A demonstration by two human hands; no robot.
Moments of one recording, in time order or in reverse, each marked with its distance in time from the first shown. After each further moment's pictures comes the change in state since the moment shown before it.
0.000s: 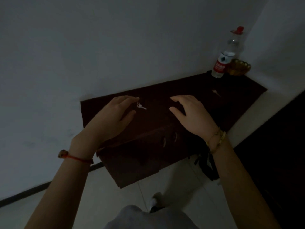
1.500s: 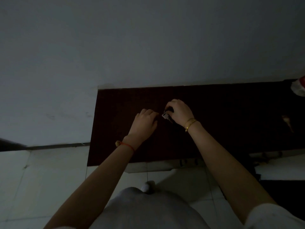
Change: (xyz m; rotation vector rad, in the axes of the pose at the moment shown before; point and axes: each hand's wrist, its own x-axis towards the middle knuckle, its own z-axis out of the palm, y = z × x) left_hand 0.137 -0.150 0.178 0.048 -0.086 -0.445; right_hand 0.260 0.086 0.241 0.037 -0.406 -0.135
